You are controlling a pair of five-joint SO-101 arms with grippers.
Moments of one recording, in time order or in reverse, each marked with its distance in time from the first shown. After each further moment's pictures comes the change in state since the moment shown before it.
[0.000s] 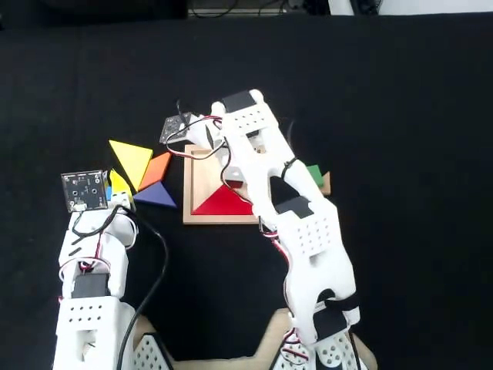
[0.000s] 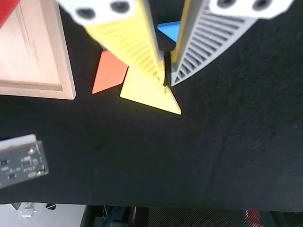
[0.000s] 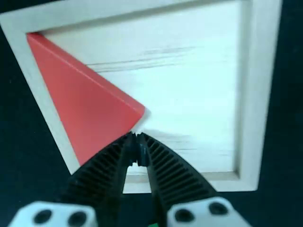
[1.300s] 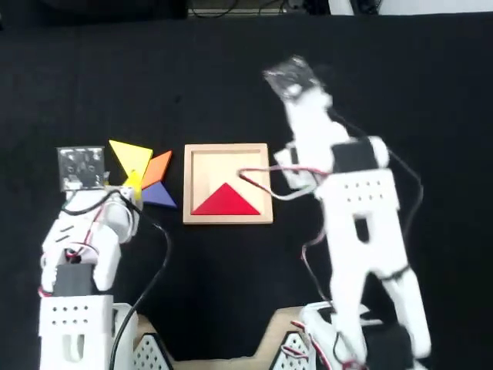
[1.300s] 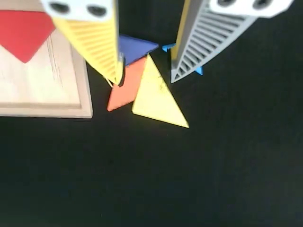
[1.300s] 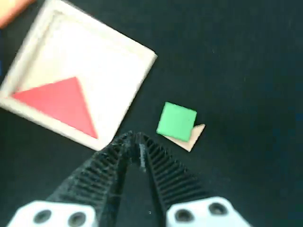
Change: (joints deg) left arm 2.0 0.1 -21.8 32.5 -1.8; right arm 17.2 -69.6 59.6 -21.2 -39.4
